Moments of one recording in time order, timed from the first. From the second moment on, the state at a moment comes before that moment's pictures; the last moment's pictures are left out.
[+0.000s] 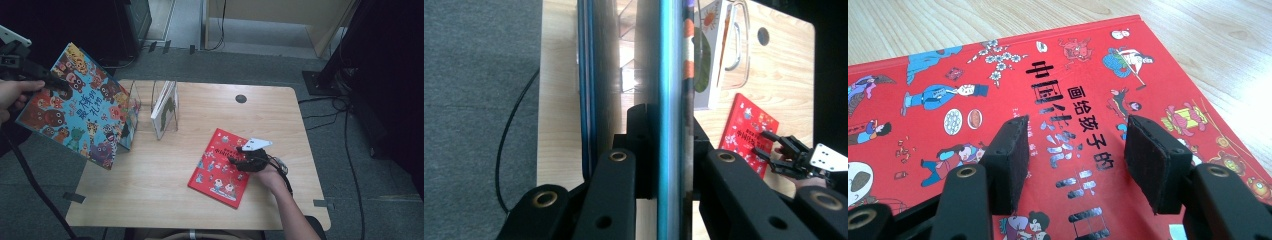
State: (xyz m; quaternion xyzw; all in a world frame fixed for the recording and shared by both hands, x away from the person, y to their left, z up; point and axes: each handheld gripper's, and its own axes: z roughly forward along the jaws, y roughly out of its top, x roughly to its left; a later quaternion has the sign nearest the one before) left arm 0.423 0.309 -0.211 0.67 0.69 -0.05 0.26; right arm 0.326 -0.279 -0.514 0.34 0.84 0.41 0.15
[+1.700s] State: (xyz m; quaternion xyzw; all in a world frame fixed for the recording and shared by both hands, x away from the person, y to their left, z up) left arm 0.476 0.276 -0.265 0.68 0.70 -0.03 0.24; right arm 0.326 -0.275 -0.514 0.33 0.84 0.41 0.14
